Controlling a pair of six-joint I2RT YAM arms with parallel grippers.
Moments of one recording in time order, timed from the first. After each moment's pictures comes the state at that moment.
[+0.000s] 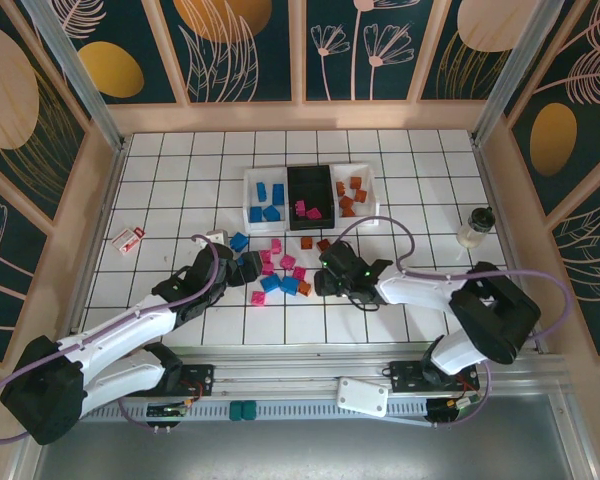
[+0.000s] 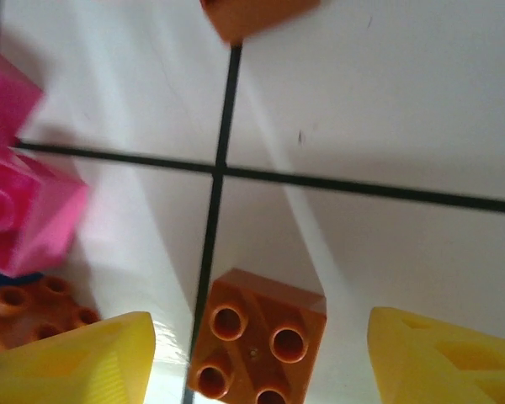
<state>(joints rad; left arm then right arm) -0.67 1.03 0.46 -0.16 -0.24 -0.75 0.88 1.51 0.67 -0.25 0.15 0.68</state>
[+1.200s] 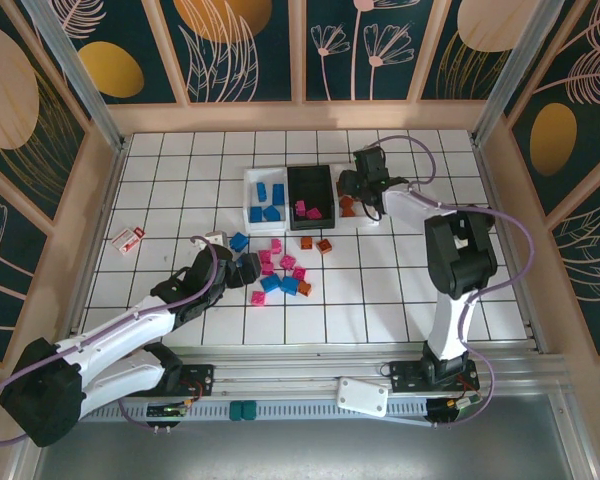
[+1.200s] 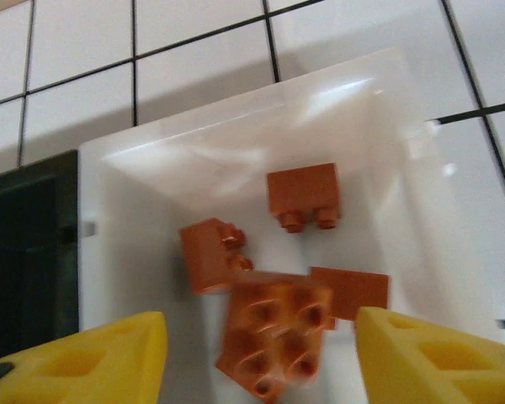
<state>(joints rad) -0.67 1.02 0.46 -0.19 -0.25 -0.75 0.38 1.92 1.33 -0.19 0.10 0.49</state>
